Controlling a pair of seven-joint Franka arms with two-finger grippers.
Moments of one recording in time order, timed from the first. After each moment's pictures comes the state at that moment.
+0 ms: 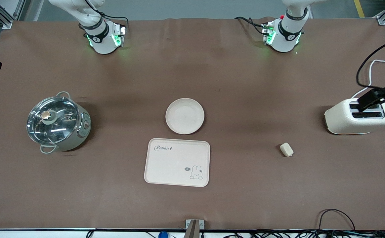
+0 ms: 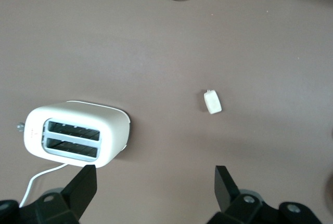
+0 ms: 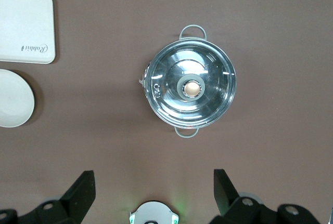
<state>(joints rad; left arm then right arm) 0.24 0.10 -0.27 -1.42 0.10 1.59 -0.19 -0.04 0.04 -0.09 -1.29 0.01 1.25 -0.12</state>
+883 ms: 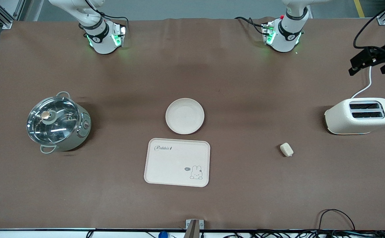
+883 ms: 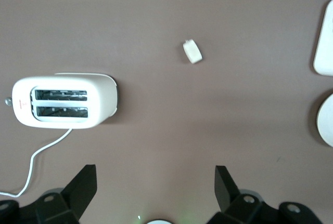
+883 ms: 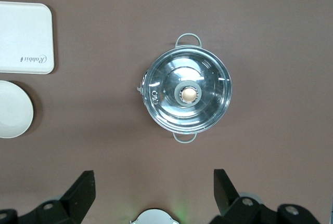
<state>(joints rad) 0.10 -0.12 -0.16 -1.60 0.00 1.48 -0.07 -0.04 0.02 -0.08 -1.30 0.00 1.29 -0.09</state>
